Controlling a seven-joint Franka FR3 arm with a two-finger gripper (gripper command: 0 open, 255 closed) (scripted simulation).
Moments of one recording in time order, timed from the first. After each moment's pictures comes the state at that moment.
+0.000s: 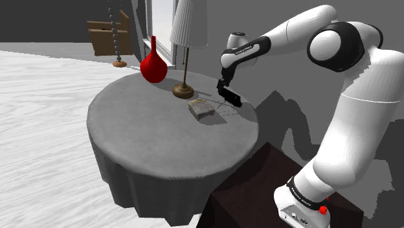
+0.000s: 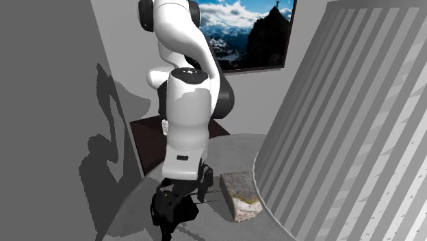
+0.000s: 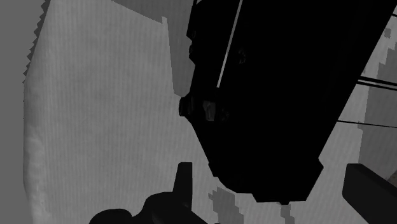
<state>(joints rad) -0.13 0.34 -0.15 -1.89 -0.09 2.35 -0.42</state>
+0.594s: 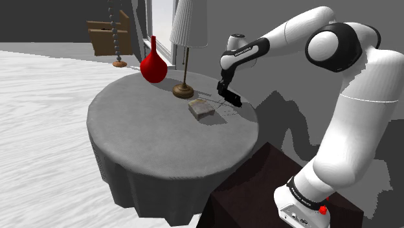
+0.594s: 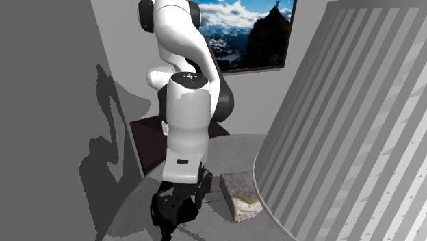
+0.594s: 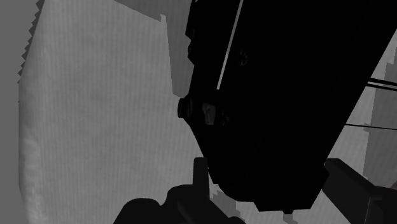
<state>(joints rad) -0.13 0.36 -0.15 -1.90 -0.08 2.36 -0.43</state>
